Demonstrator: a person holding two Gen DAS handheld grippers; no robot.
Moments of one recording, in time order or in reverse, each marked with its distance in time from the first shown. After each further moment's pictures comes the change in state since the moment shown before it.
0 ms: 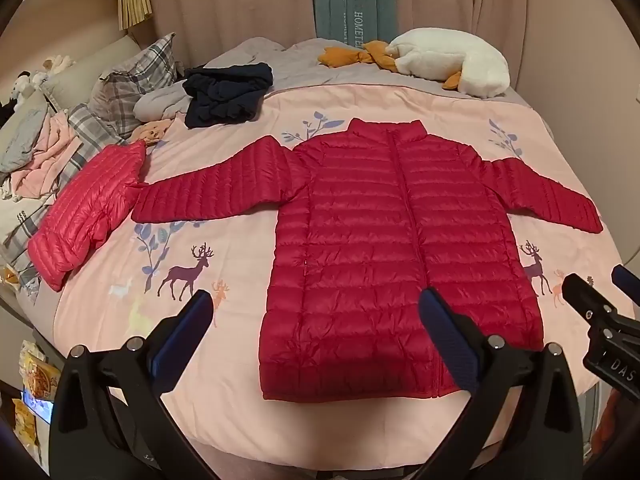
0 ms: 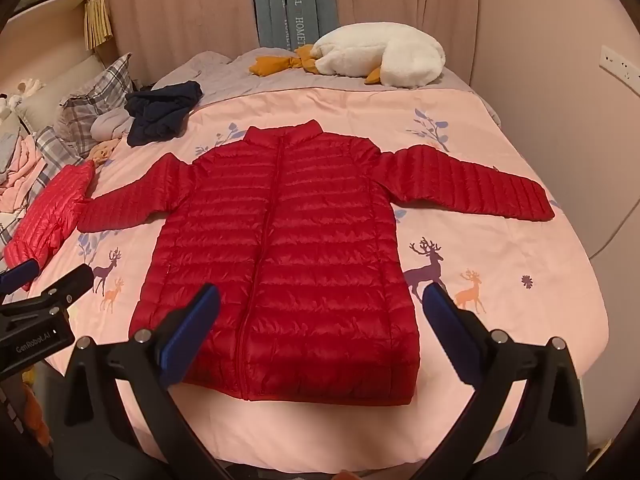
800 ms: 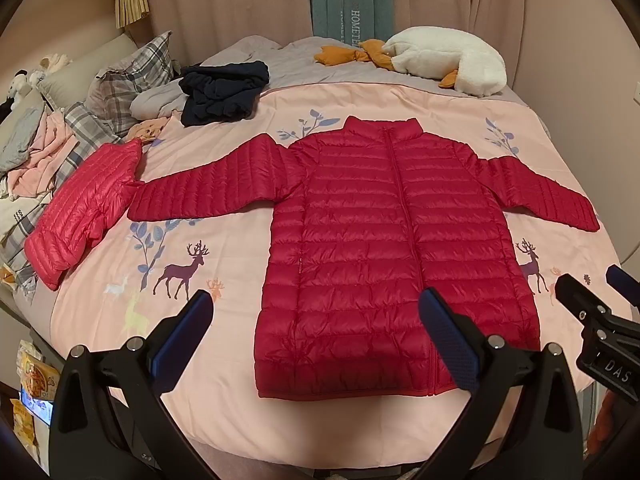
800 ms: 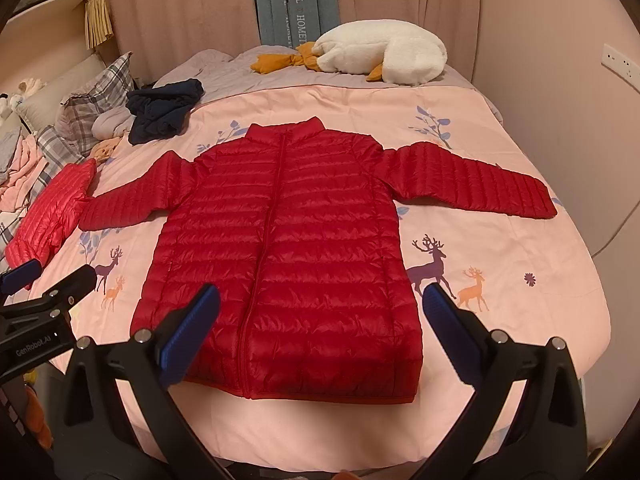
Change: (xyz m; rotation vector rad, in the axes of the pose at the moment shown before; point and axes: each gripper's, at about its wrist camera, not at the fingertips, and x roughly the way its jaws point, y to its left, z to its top) left arm 0.000 -0.003 -0.002 0.005 0.002 -0.010; right arm 0.002 -0.005 0.001 0.003 0.012 0.004
